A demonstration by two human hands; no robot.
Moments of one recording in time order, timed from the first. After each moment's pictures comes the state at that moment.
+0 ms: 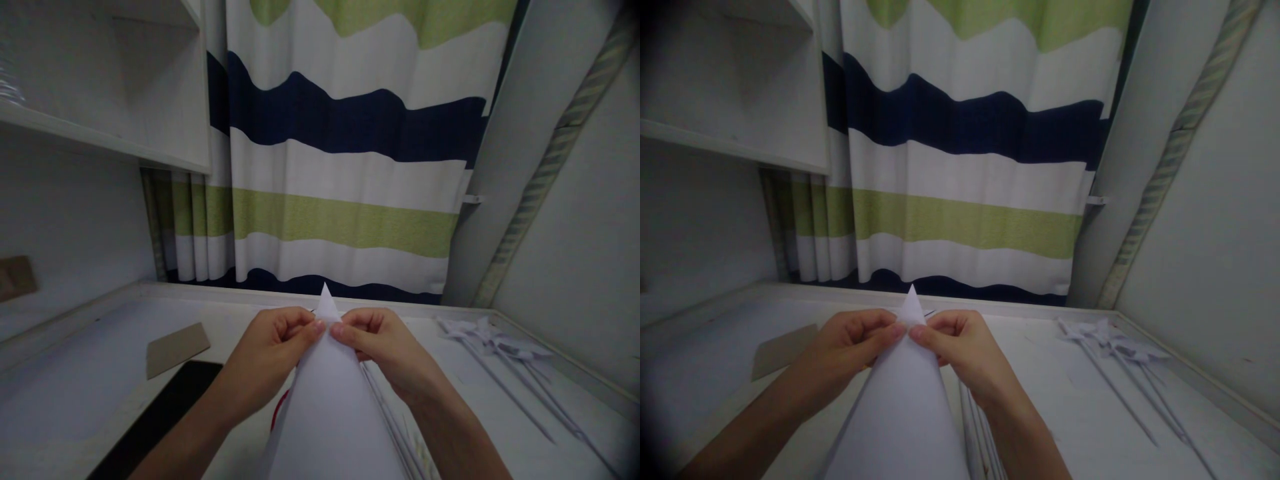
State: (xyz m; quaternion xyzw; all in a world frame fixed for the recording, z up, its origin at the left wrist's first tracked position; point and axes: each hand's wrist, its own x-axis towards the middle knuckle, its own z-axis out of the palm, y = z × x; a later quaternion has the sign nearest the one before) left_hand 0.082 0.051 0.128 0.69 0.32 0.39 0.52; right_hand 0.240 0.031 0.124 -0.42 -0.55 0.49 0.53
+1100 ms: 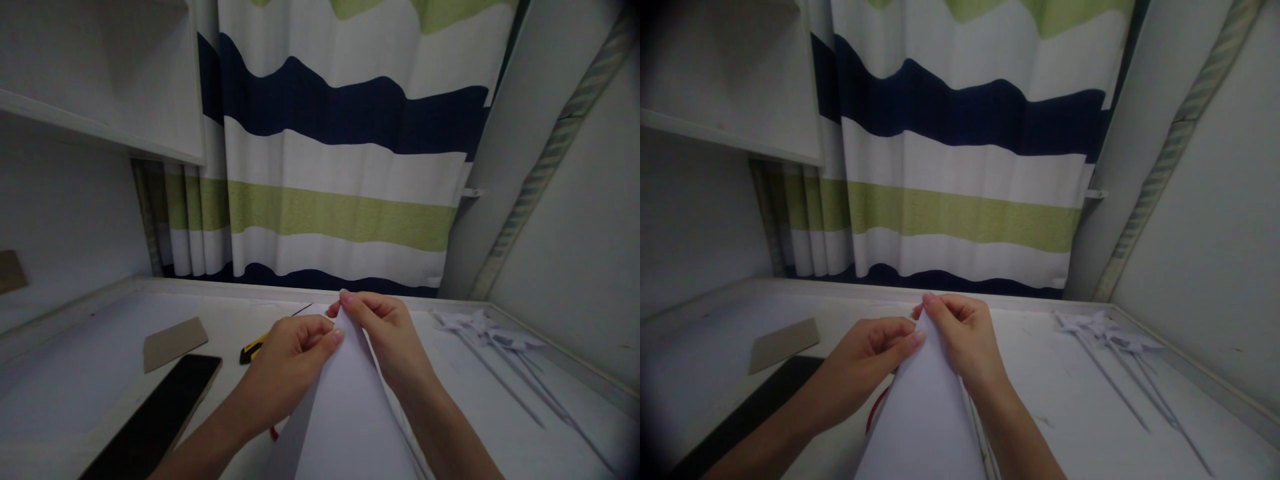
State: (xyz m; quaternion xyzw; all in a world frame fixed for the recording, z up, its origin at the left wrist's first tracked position) left_hand 0.100 0.045 0.110 0.73 0.28 0.35 0.52; right_hand 0.234 0.033 0.119 -0.40 -0.53 0.41 0.62
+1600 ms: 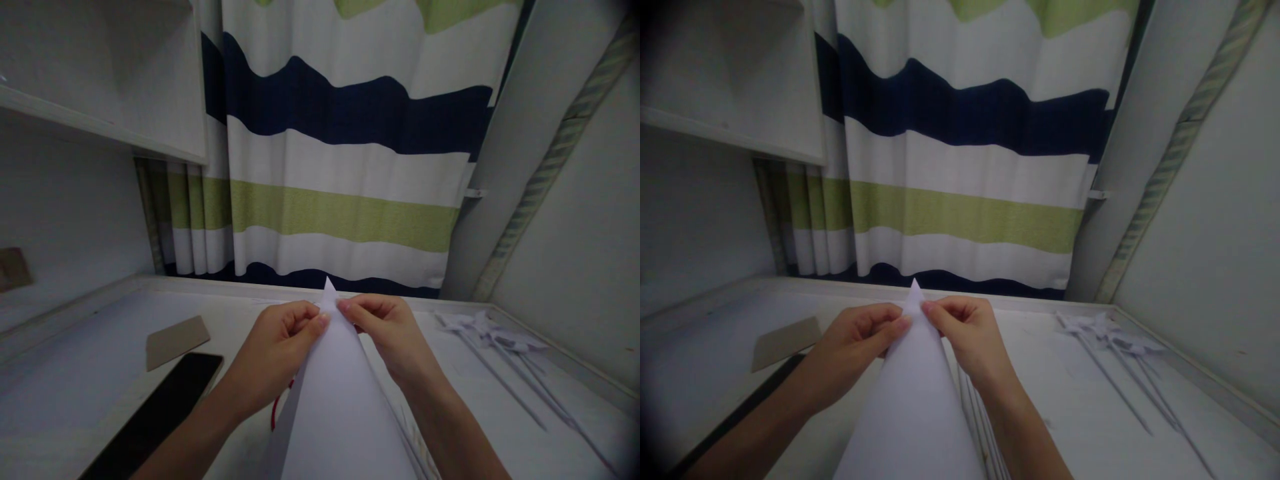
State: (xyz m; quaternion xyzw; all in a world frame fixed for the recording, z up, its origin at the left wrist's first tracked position) left_hand 0.089 0.054 0.116 0.72 0.31 0.39 0.49; right_hand 0.240 0.040 0.119 -0.41 -0.56 0.40 0.60
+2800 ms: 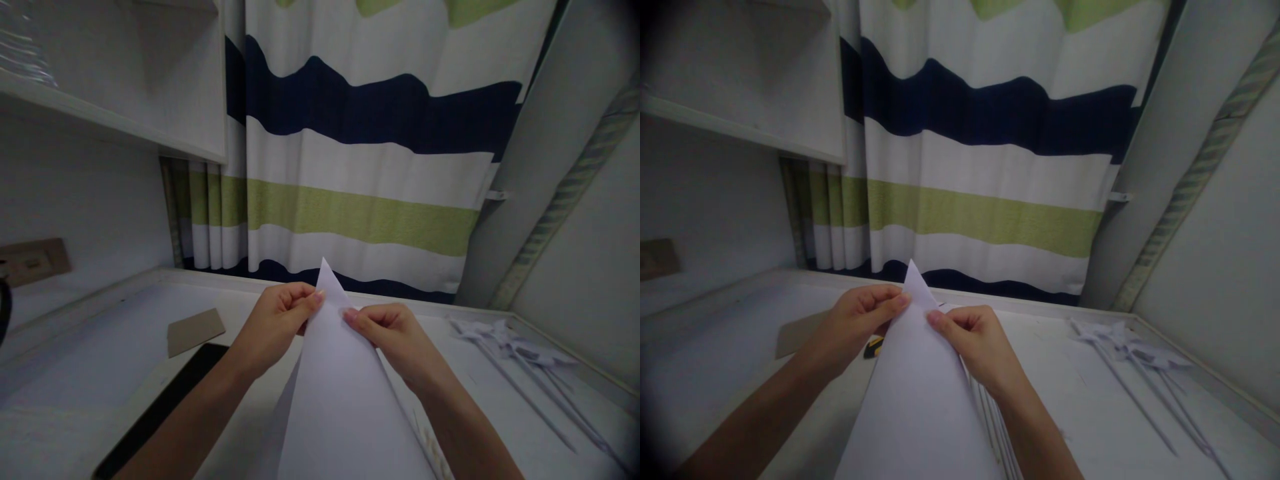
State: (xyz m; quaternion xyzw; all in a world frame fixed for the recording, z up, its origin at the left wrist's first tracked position) left_hand 0.075 0.068 0.126 0.64 0.32 0.46 0.53; right_hand 0.238 0.039 0.115 -0.48 -0.61 0.41 0.47
